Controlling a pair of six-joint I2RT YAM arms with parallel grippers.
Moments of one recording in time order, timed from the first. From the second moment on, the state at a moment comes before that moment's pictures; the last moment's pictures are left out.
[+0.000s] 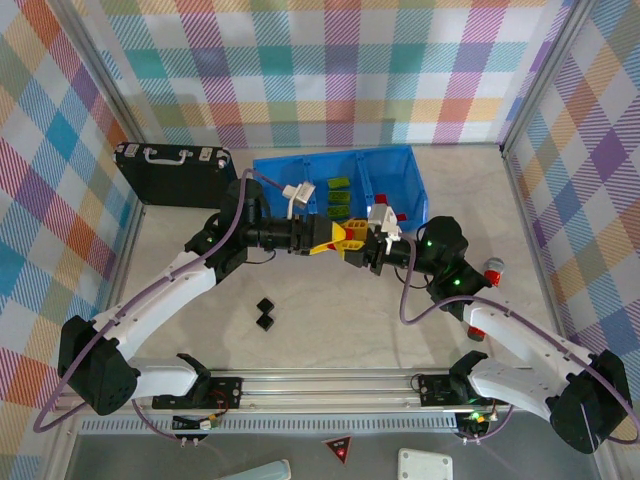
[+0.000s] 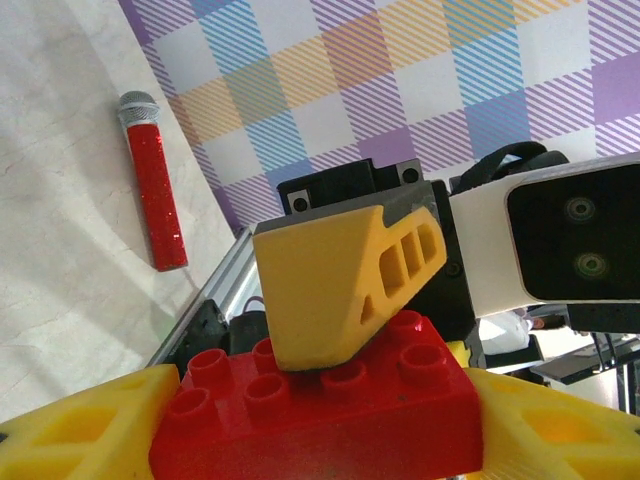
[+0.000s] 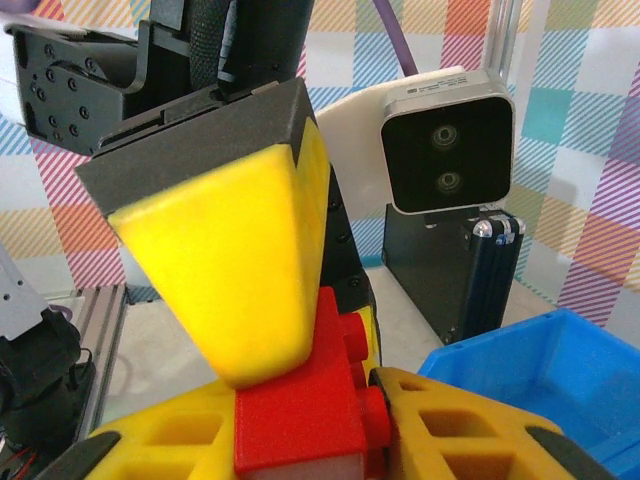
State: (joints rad) left arm -0.61 1.27 1.07 -0.06 0.93 -0.97; right arm 0.64 1.01 0.72 0.32 -0.64 -0.03
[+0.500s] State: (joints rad) left arm -0.59 1.23 1.15 -0.36 0.69 -0.79; right arm 0.65 0.96 0.72 0.14 -0.49 -0.04
